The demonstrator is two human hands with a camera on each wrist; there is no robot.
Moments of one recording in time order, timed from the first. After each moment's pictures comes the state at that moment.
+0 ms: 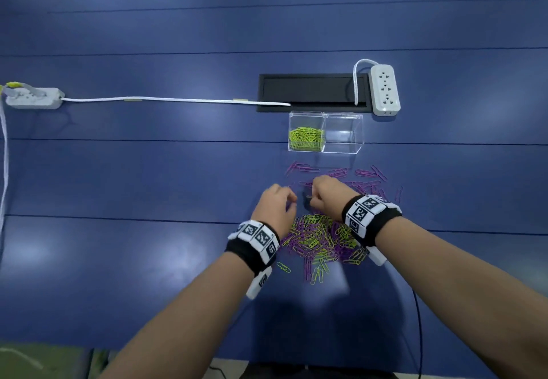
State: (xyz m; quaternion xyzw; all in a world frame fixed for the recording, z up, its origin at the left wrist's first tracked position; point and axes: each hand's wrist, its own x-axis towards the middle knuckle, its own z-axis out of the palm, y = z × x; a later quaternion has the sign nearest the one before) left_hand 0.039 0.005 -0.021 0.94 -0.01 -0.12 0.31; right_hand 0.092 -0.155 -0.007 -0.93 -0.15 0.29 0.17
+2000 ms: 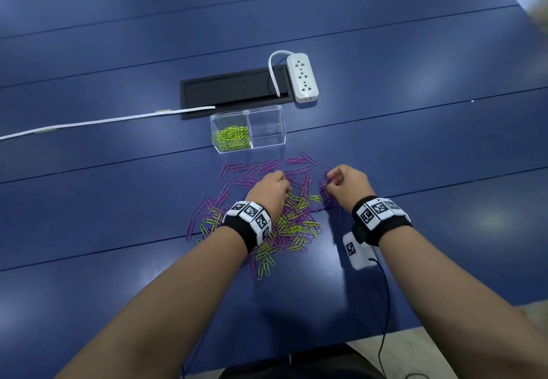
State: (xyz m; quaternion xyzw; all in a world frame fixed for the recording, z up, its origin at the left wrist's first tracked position) left_hand 0.072 -0.106 -0.031 0.93 -0.24 -0.19 0.18; right_hand 0.045 -0.311 -0.020 -0.90 0.19 0.14 0.37
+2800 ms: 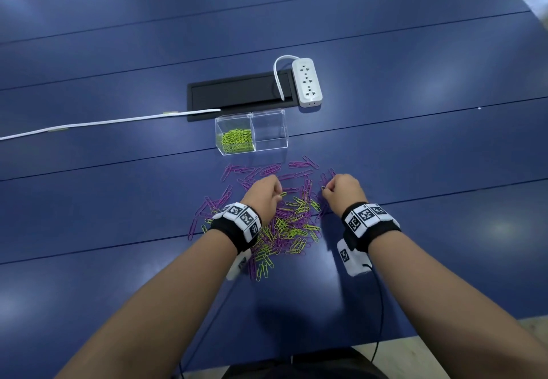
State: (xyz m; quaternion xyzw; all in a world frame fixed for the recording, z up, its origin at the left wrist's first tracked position) left_hand 0.070 -0.095 -0.020 0.92 -0.11 -0.22 0.29; right_hand 0.050 -0.295 -0.007 -0.93 0.16 0.18 0.27
